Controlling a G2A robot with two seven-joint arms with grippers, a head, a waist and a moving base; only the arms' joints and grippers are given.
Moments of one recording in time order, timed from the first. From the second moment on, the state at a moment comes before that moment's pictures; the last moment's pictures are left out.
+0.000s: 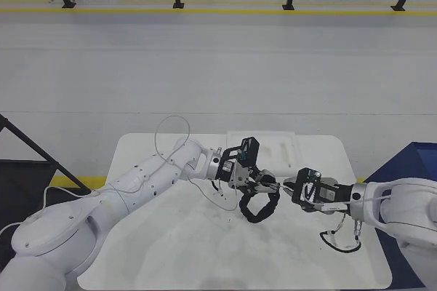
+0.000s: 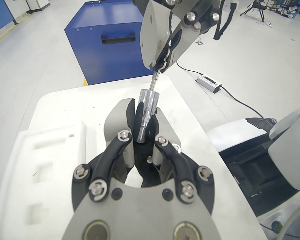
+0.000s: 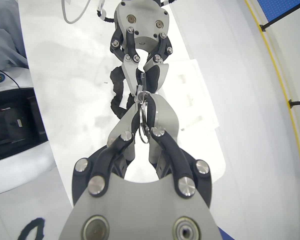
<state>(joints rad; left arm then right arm) 0.36 -1.25 -0.17 -1.04 0.87 -1.01 0.35 -1.24 -0.71 1.38 -2.16 -0.61 -0.68 0.93</state>
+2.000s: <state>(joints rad) 0.52 -1.34 -0.27 -0.74 0.93 -0.96 0.02 -0.87 -0.79 1.02 -1.68 -0.28 -0.86 0.92</state>
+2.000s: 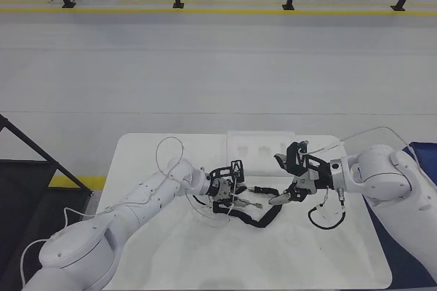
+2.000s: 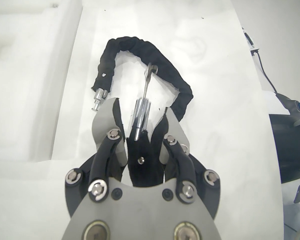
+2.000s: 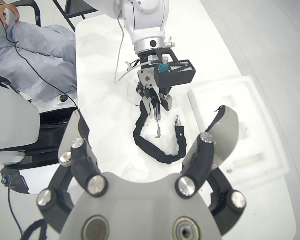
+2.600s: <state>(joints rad) 0.45 -1.14 -0.47 -0.95 1.14 -1.01 0.51 -0.60 -0.83 0.89 -1.42 -0.17 -0.97 0.85</state>
